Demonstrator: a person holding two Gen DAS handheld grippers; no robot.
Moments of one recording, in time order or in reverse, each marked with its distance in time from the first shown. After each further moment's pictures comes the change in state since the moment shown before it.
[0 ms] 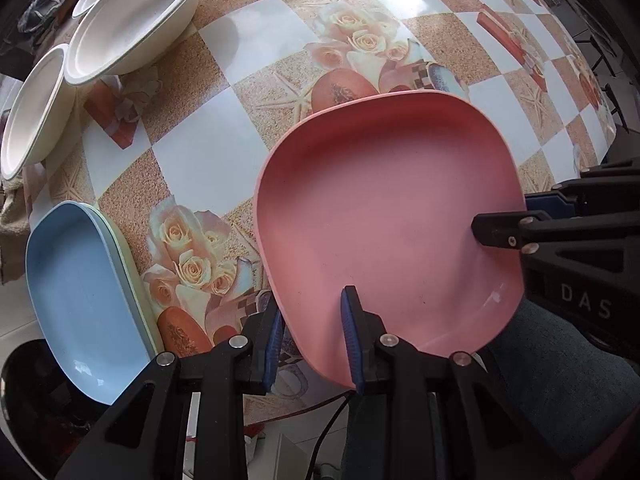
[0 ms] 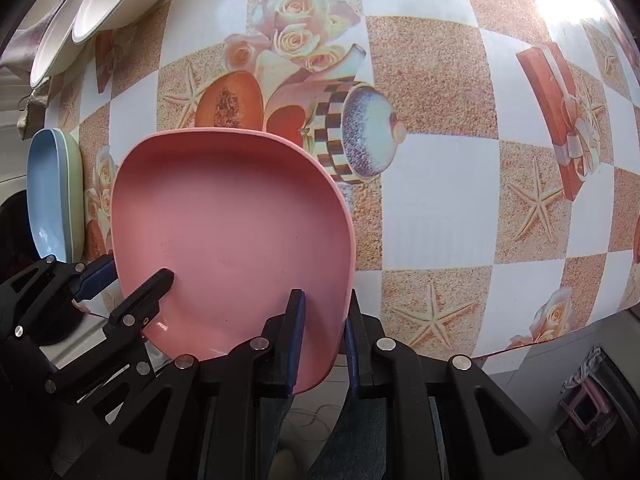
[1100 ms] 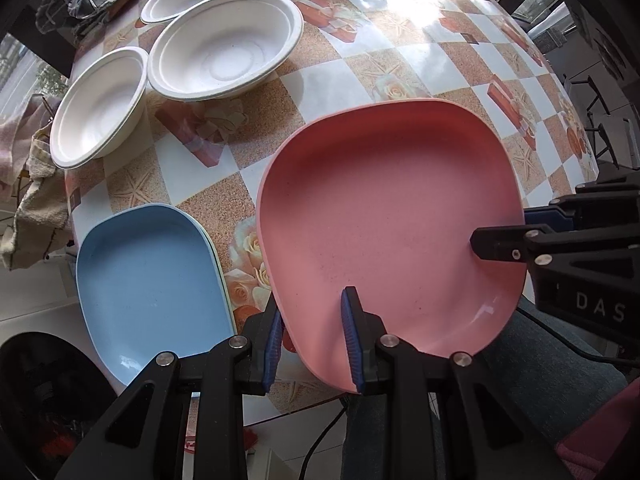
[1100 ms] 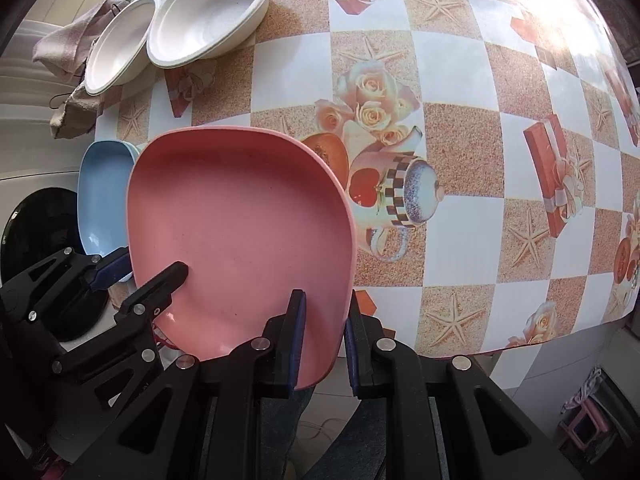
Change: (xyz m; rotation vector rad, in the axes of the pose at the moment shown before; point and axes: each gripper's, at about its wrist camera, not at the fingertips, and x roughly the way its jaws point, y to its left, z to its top) left arm -0.073 0.063 -0.011 -0.086 -0.113 -0.039; right arm -0.061 0.055 -0.031 -0.065 -0.078 0.024
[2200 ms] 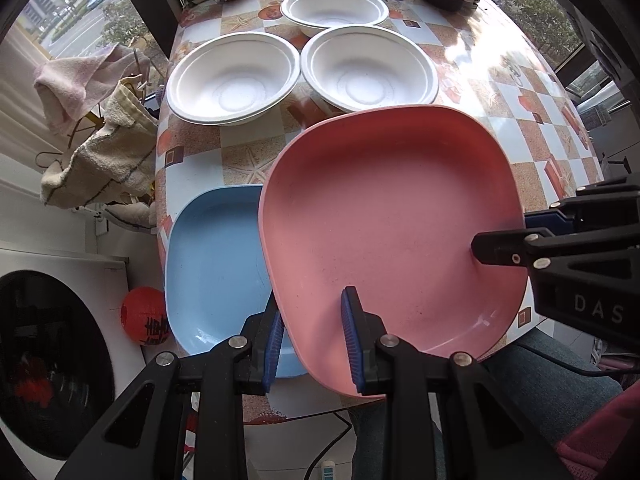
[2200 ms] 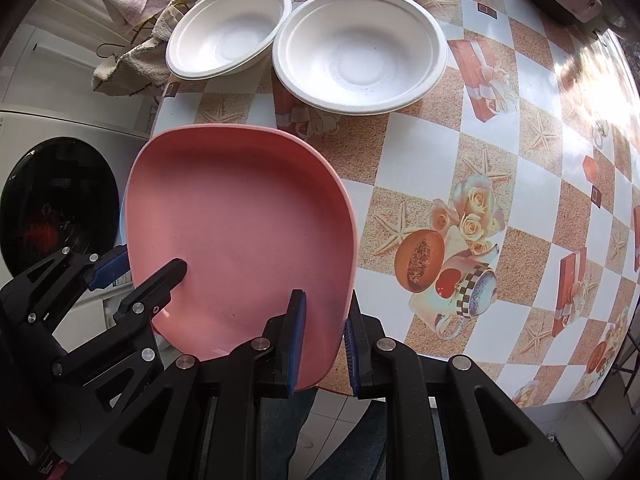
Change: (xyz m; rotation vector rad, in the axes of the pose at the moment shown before) left arm -0.026 0.059 -0.030 -0.245 -0.110 0.074; right arm -0.027 0.075 0.020 -0.252 -0.042 -0.042
